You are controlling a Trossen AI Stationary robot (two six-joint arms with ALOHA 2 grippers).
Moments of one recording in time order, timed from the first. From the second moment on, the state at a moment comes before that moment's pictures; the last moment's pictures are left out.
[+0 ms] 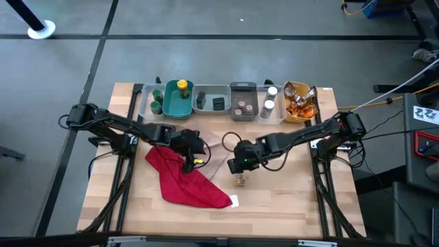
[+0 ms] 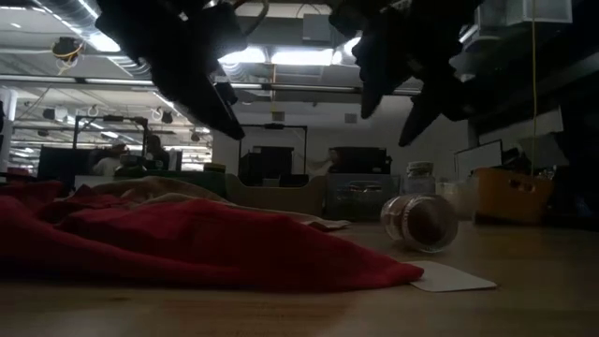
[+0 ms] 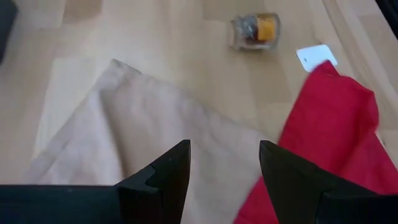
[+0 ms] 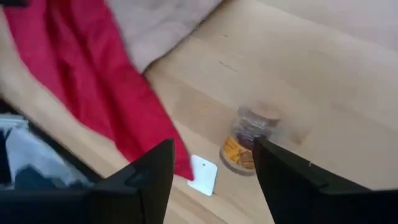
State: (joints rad) left arm -0.08 1.40 0.80 -0.20 0.05 -0.04; right arm 0.20 1.68 1.22 -0.60 -0.13 1.41
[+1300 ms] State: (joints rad) left arm -0.15 1.40 0.80 -0.22 0.05 0.03; right arm 0.33 1.92 1.22 -0.52 0.09 1.64
